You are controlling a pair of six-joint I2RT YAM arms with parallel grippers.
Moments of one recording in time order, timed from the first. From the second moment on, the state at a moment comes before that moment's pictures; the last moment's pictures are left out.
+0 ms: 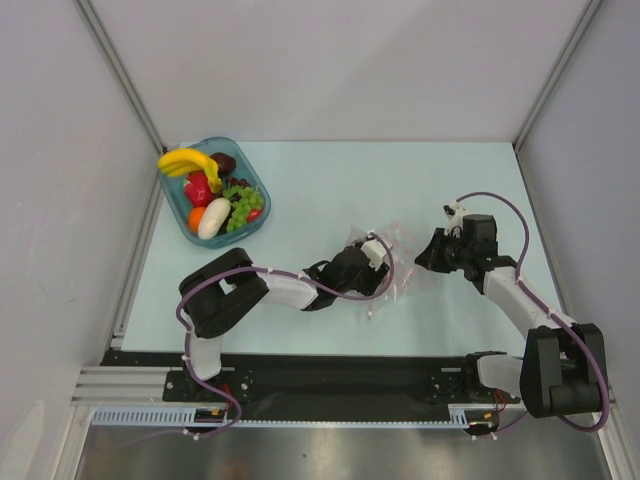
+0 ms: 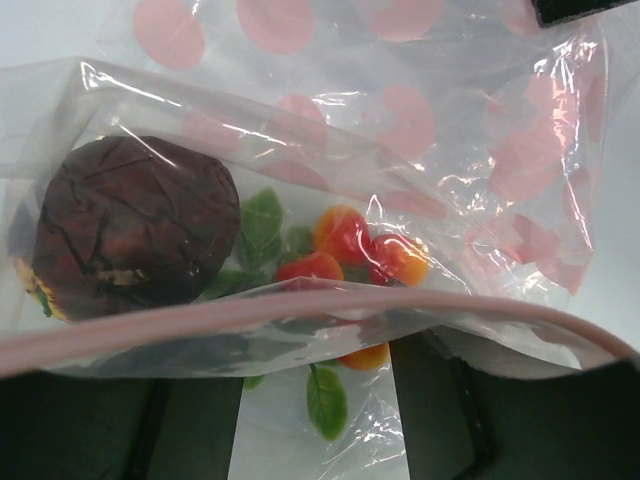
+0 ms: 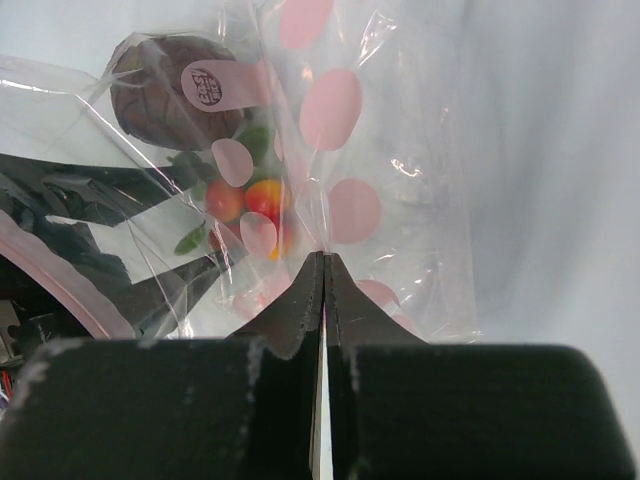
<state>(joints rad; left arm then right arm) -1.00 1.91 0.93 0.48 -0.13 -0.11 0.10 1.21 0.63 -0.17 -0.42 0.30</state>
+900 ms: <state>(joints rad) -0.99 1.52 0.83 0.15 -0.02 -0.14 0.10 1.21 0.63 -0.17 -0.43 0.29</state>
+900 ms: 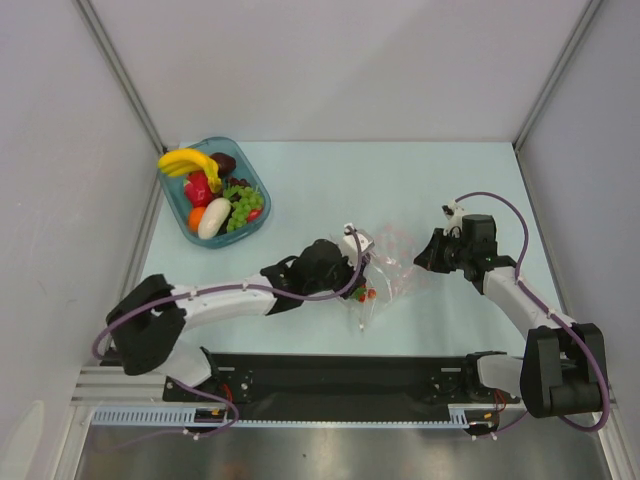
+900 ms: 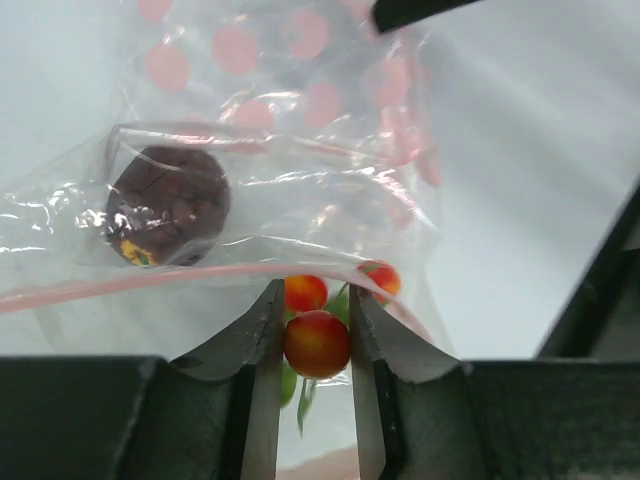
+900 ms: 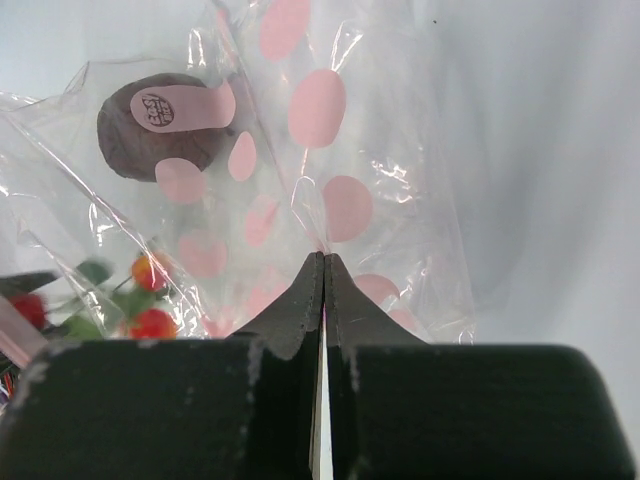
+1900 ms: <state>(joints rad) -0.56 0.76 0.82 -0.33 -0.08 -0.21 0.10 1.21 0.63 -0.17 -0.43 0.29</state>
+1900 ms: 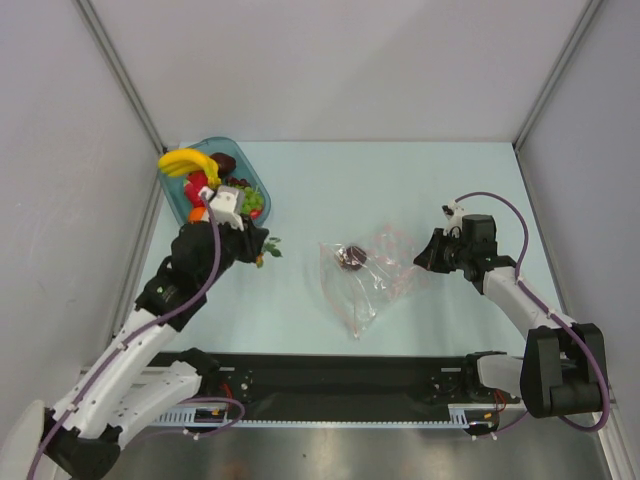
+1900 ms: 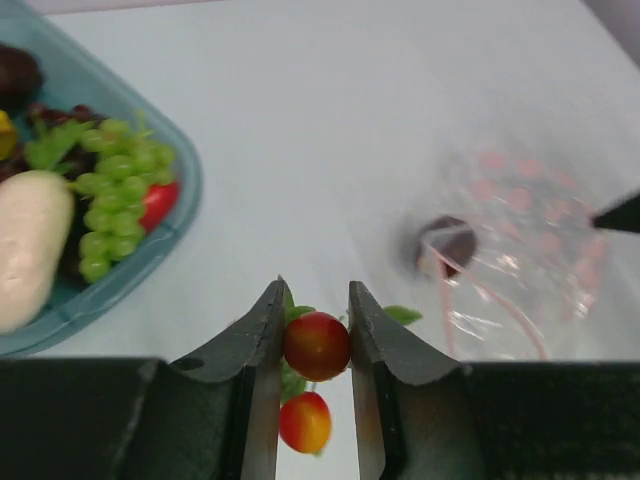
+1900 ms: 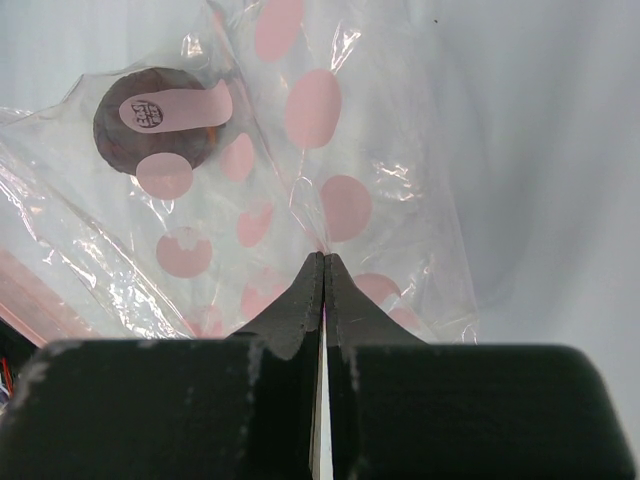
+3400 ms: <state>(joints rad) 0.11 1.63 1.28 -0.22 -0.12 -0.20 0.09 1.24 0.63 -0.16 -0.47 0.29</state>
